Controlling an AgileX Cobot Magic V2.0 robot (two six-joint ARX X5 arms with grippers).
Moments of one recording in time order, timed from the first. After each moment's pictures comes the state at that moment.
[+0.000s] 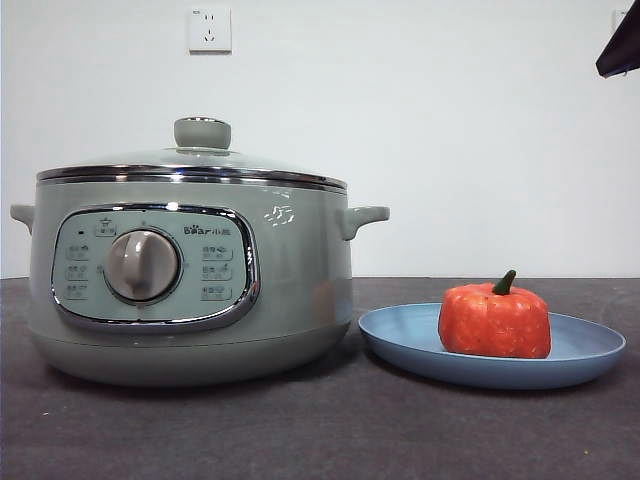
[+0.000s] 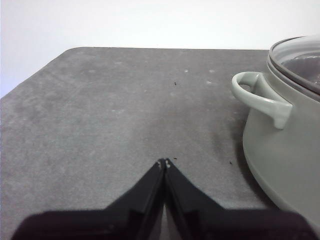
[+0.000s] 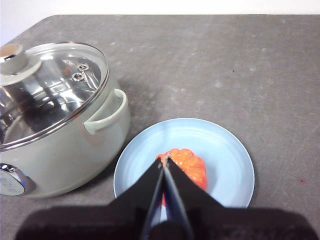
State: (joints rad) left arm 0.05 0.01 0.02 -0.19 -0.02 -0.03; right arm 0.62 0.55 0.57 -0.41 0.19 0.19
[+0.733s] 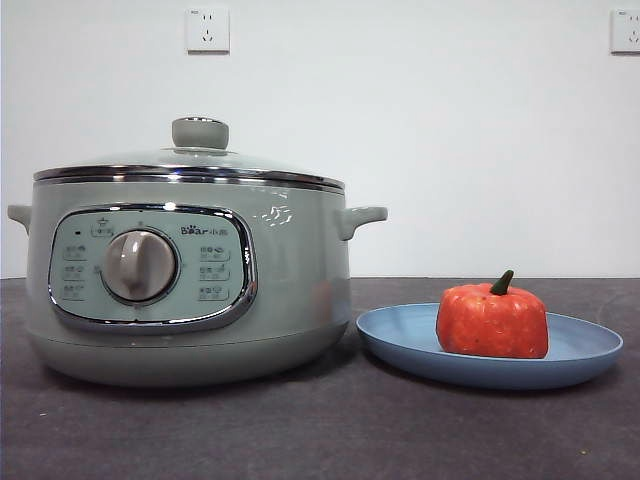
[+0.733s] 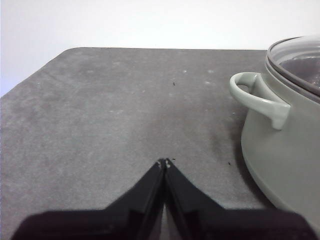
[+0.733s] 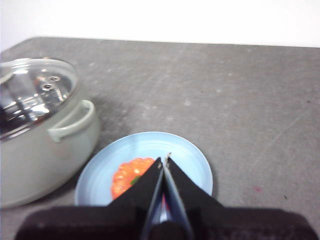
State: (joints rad) left arm 0.05 0.01 0.02 -0.19 -0.02 -0.03; right arm 0.33 0.33 0.43 -0.37 0.00 0.05
